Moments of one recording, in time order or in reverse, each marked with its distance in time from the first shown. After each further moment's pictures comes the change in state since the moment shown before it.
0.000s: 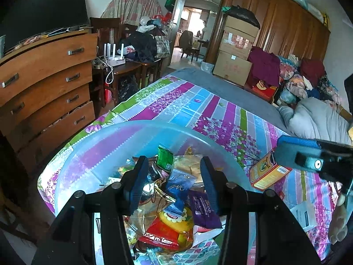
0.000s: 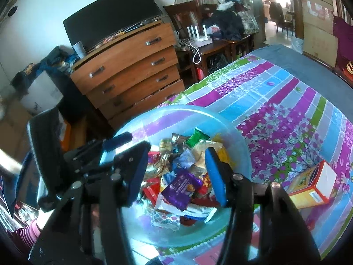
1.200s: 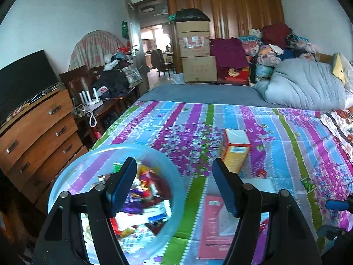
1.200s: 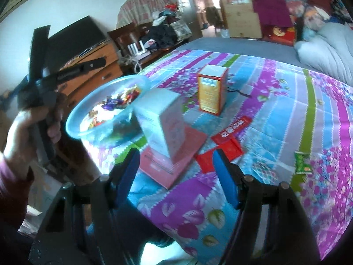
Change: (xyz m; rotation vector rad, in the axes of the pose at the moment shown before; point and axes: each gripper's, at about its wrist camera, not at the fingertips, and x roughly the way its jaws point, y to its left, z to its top) left arm -0.063 -0.192 -0.055 0.362 -0.119 0.023; right arm -0.180 -0.084 -0.259 0.262 -0.177 -0.275
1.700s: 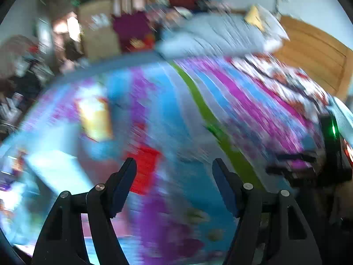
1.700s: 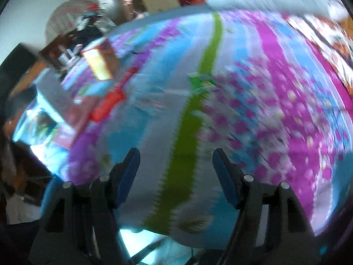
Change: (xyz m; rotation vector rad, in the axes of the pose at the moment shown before) left arm 0.011 -0.214 -0.104 0.271 0.215 -0.534; right arm -0.033 -0.166 -0.125 0.342 0.108 -0.304
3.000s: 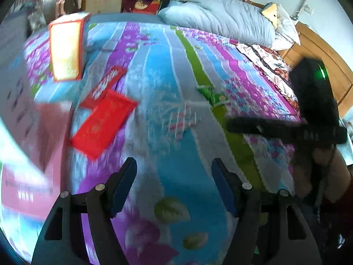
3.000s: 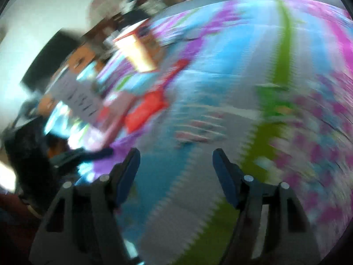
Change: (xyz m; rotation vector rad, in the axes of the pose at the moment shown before) left arm 0.082 0.016 -0.036 -0.210 0.101 -0.115; right arm 0.055 0.002 0.049 -0.069 0.096 0.324
